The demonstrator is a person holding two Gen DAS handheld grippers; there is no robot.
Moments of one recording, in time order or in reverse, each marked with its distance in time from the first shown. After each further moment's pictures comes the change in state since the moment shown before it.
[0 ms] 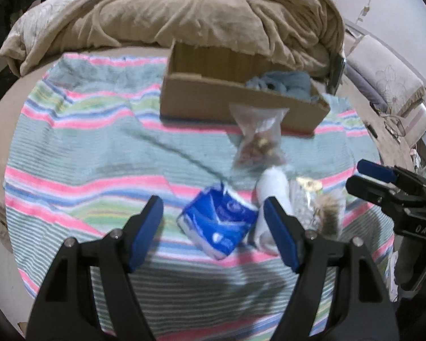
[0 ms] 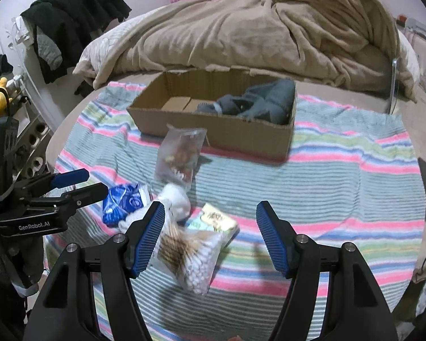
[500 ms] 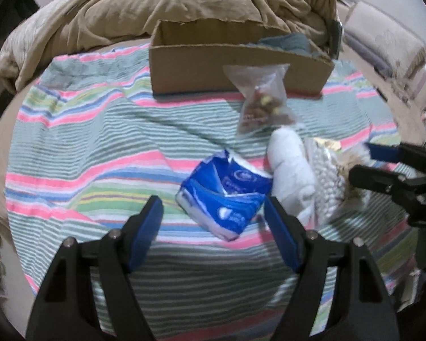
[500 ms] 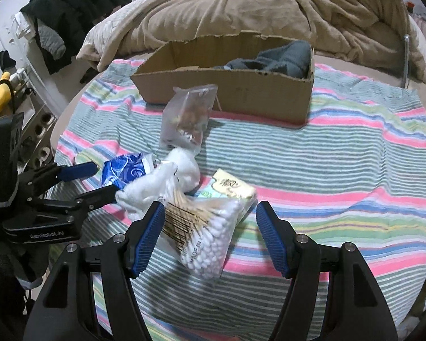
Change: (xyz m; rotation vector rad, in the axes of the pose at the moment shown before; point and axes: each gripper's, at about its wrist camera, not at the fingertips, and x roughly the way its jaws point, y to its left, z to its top) left arm 0.022 -0.015 -0.023 0.162 0.041 0.103; right arm 0.024 0.000 -0.025 0.010 0.078 0.059
